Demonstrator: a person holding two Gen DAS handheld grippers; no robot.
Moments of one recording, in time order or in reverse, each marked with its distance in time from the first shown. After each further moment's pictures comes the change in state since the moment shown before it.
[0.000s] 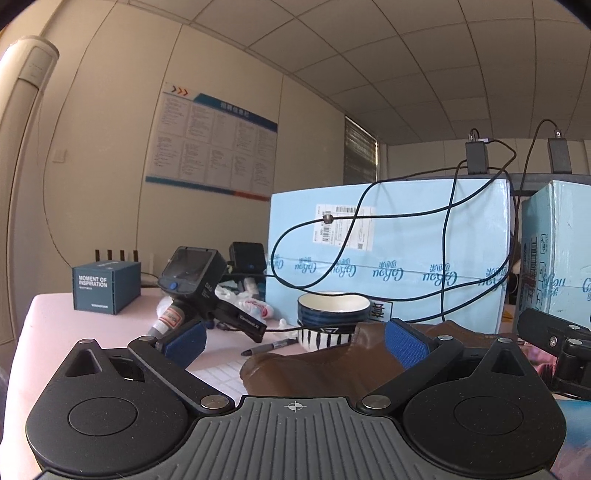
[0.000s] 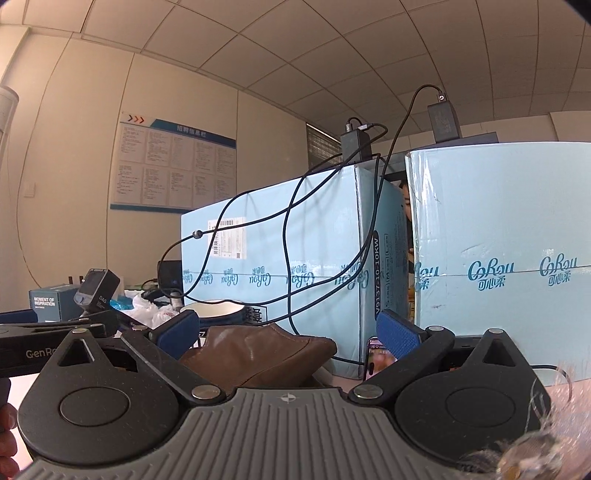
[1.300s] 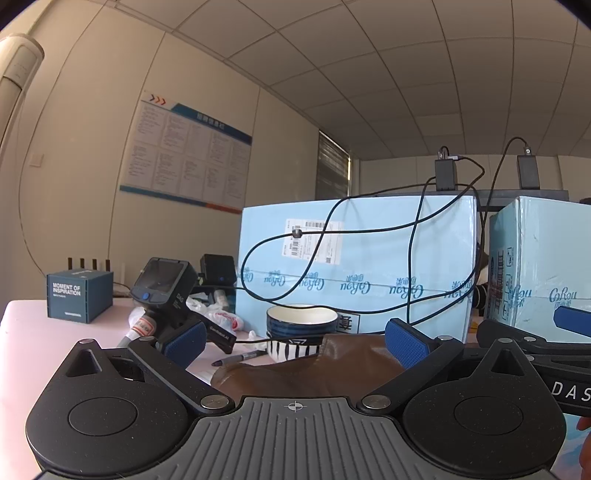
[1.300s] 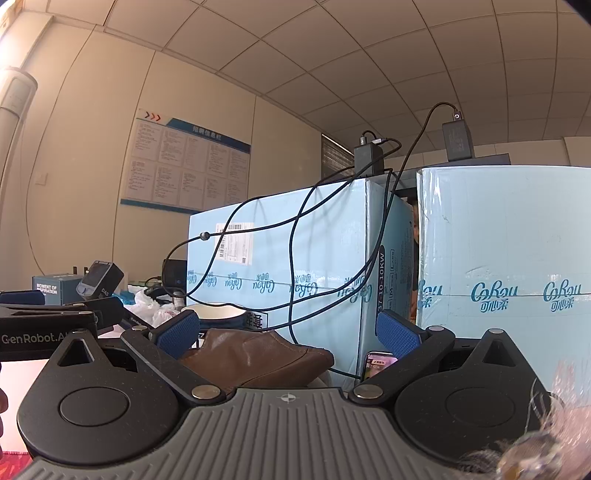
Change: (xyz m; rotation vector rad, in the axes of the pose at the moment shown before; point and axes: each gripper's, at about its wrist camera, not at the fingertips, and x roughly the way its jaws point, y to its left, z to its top) left arm -0.007 -0.004 -0.001 -0.012 -0.052 -0.101; right arm 0.001 0.000 -0.001 -0.067 -0.016 0.020
